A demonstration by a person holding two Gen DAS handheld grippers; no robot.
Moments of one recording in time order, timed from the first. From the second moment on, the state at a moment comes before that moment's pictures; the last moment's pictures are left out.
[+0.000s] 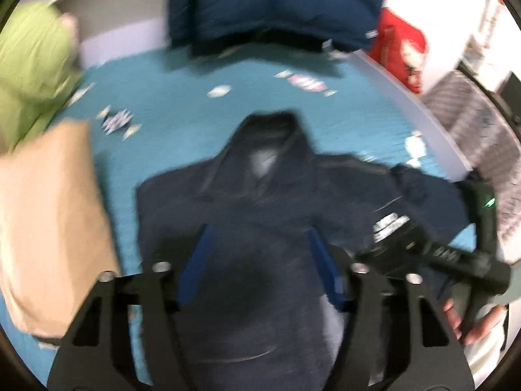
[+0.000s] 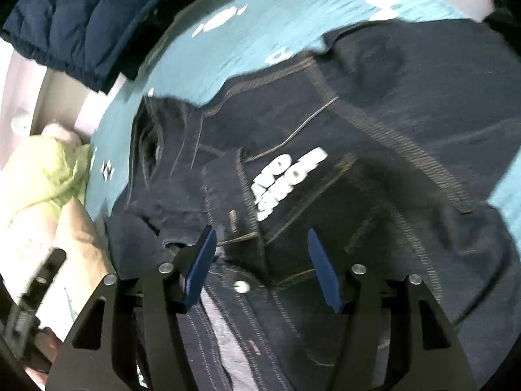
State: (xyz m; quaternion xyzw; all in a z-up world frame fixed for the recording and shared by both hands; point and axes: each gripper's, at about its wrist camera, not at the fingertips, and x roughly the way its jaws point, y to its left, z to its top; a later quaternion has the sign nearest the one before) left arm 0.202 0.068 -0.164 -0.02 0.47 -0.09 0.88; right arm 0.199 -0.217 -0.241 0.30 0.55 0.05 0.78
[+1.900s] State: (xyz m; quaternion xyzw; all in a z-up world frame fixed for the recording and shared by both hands) left arm 0.265 0.165 -0.278 -0.16 0.50 0.03 0.85; right arm 0.288 -0.118 -0.274 0.19 0.57 0.15 0.79
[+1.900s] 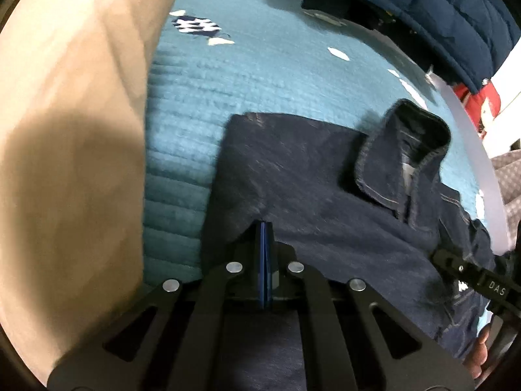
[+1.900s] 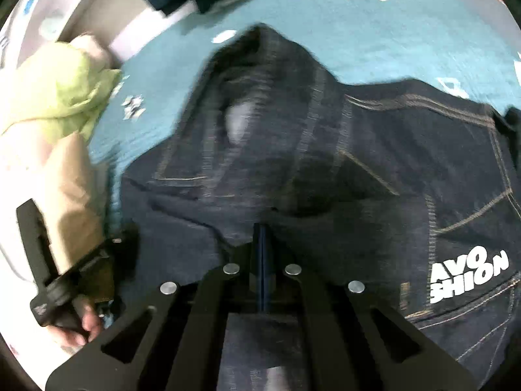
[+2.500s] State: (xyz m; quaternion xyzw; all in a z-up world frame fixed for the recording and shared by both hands) left arm 0.276 0.172 -0.250 -0.11 0.51 0.09 0.85; right arm 0.287 -0.156 -0.240 0.16 0.53 0.02 0.83
